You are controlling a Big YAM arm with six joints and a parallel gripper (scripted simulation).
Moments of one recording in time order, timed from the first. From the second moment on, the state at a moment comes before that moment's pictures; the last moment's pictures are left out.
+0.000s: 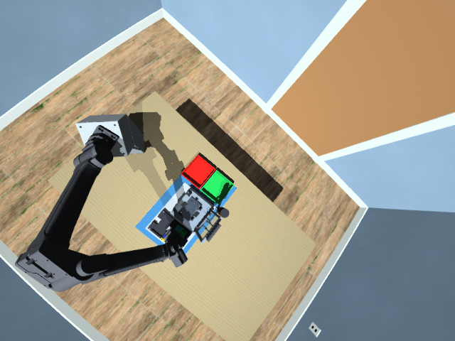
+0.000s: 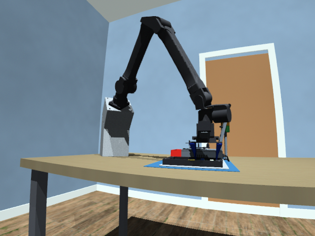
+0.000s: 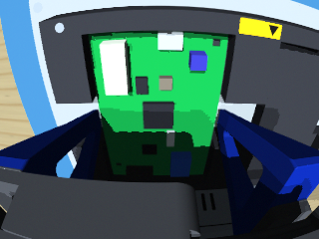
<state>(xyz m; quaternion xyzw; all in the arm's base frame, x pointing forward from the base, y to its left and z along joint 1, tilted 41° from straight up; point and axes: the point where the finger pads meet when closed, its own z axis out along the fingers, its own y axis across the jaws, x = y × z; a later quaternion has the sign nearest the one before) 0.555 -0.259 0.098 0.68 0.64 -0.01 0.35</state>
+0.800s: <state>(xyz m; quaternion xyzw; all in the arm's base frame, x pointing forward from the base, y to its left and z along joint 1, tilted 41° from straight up) 0.555 -0.259 0.098 0.68 0.64 -0.01 0.35</state>
